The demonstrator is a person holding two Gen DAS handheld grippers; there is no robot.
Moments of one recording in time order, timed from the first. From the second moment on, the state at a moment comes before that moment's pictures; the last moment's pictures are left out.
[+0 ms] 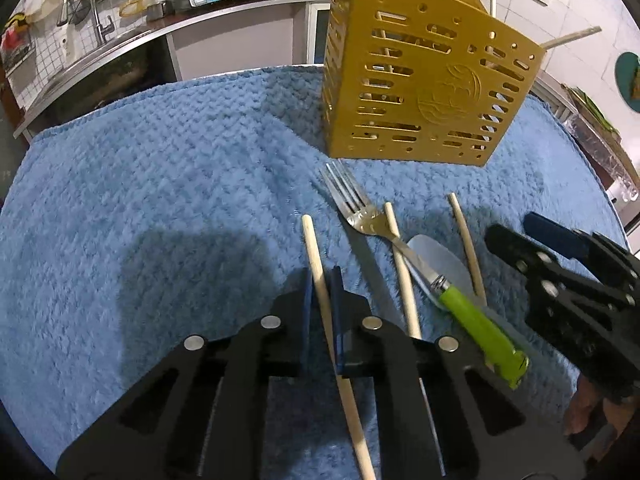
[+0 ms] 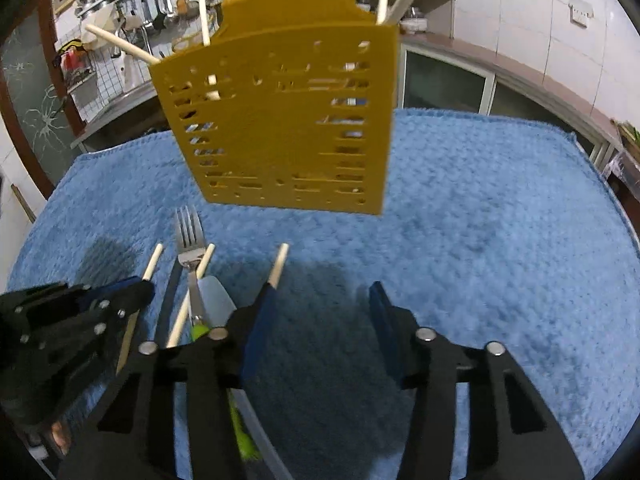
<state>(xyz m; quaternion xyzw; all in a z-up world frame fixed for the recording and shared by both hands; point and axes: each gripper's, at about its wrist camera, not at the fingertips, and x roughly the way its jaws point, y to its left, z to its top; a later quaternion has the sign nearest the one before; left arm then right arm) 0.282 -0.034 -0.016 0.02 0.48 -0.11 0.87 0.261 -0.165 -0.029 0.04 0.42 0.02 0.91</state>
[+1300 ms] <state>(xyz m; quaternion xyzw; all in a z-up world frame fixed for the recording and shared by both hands) 0.294 0.003 -0.020 0.02 0.47 -0.10 0.87 0.304 -0.125 -0.027 0.08 0.49 0.00 0.87</state>
